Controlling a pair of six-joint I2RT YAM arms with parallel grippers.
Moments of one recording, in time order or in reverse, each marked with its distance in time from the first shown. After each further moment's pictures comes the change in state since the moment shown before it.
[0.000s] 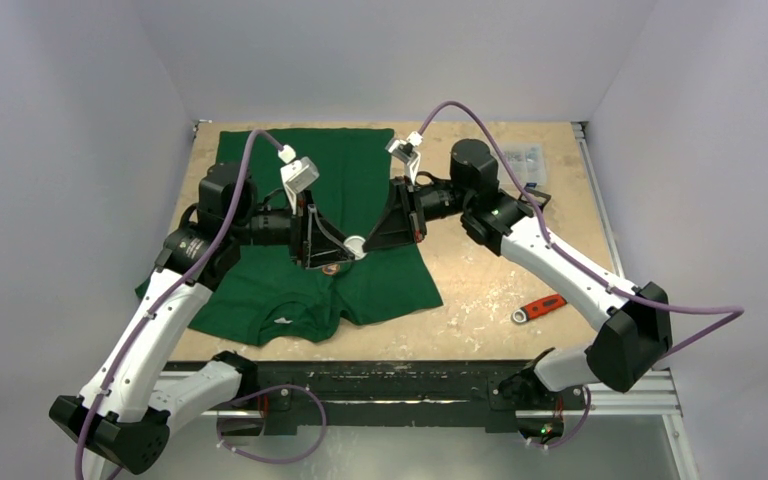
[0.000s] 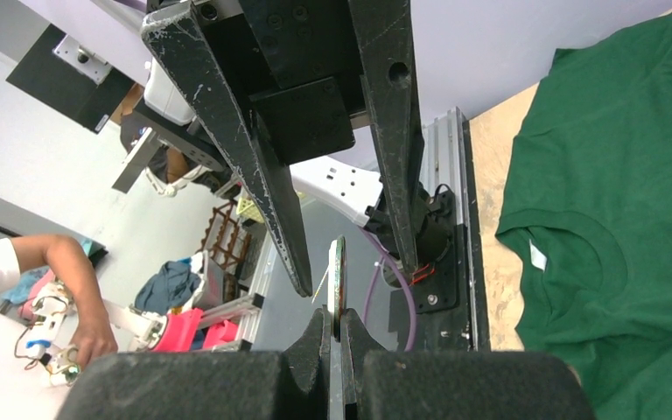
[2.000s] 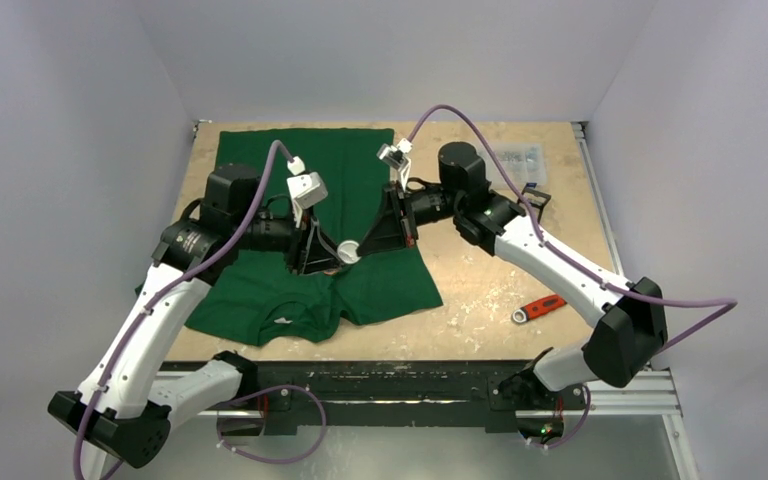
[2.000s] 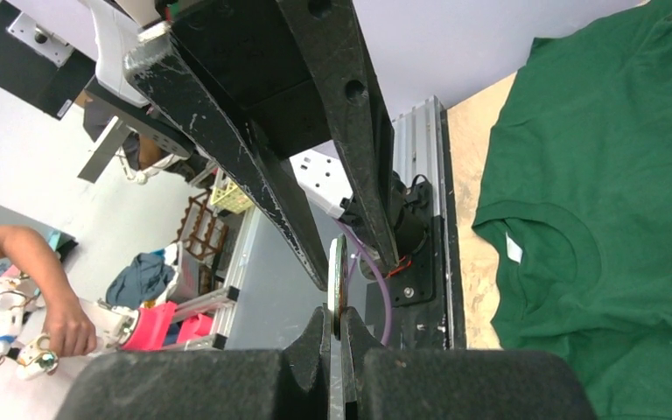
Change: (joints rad) left arm -0.013 0.033 0.079 -0.269 -0.068 0.317; right arm 0.034 0.027 0.009 -0.078 0.053 -0.109
